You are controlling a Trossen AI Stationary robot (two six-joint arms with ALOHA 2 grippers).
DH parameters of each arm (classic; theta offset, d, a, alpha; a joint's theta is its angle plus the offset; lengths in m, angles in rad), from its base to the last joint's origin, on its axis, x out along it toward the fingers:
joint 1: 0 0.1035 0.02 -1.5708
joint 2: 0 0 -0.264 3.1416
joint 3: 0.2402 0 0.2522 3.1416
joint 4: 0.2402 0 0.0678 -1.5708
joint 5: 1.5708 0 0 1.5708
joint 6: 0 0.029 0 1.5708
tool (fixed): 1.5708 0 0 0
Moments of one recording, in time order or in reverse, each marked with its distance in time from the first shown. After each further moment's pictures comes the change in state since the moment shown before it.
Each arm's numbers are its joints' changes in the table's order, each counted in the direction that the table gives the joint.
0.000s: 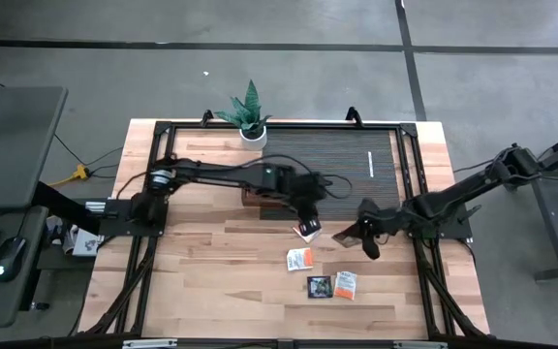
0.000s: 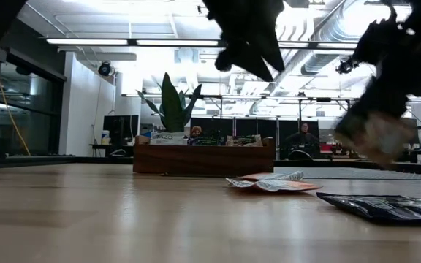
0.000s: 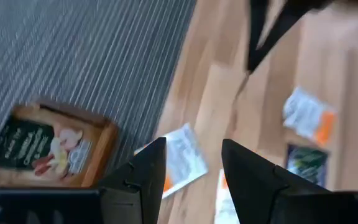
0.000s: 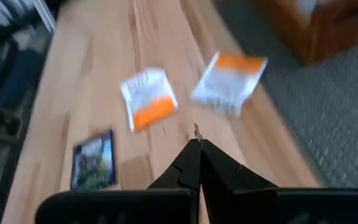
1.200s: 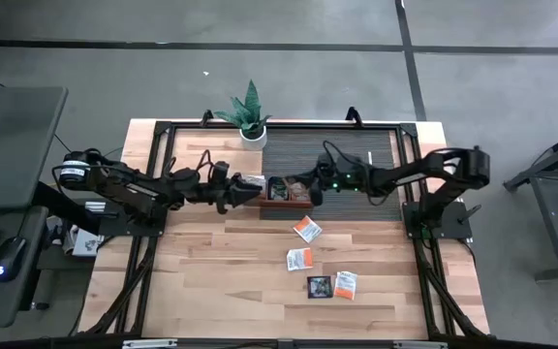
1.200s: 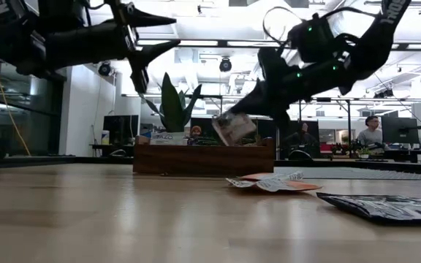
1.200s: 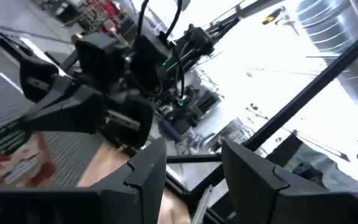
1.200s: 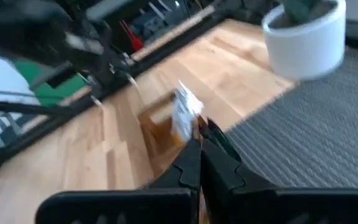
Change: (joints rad) left arm 0.104 -0.683 -1.598 -2.088 0.107 -0.497; right arm -0.616 0.699 0.293 -0.720 -0.270 -0.195
